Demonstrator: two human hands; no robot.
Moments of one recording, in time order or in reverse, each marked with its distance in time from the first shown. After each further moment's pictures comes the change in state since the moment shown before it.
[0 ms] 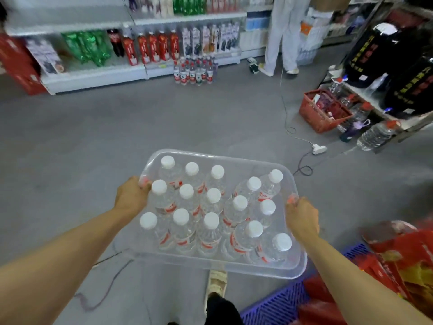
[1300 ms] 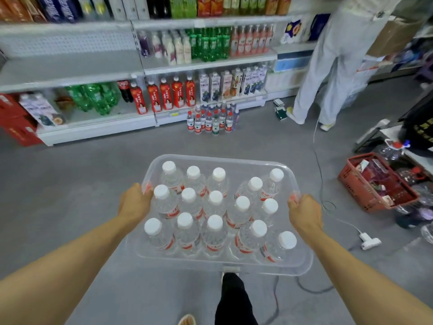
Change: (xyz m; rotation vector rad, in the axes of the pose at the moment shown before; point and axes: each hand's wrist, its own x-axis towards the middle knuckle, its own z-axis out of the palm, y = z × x) left_hand 0.555 0.245 -0.014 -0.003 0.086 -0.071; right_hand 0.479 -0.447 0.090 -0.053 -0.010 -0.192
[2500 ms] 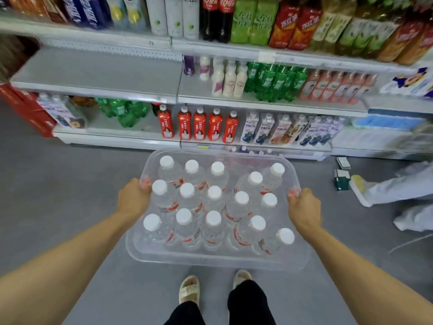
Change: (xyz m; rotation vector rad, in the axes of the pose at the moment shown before) left_hand 0.469 0.192 0.014 -0.114 0.188 -0.318; right_hand 0.503 -0.389 0.131 -0.110 -0.170 -0.319
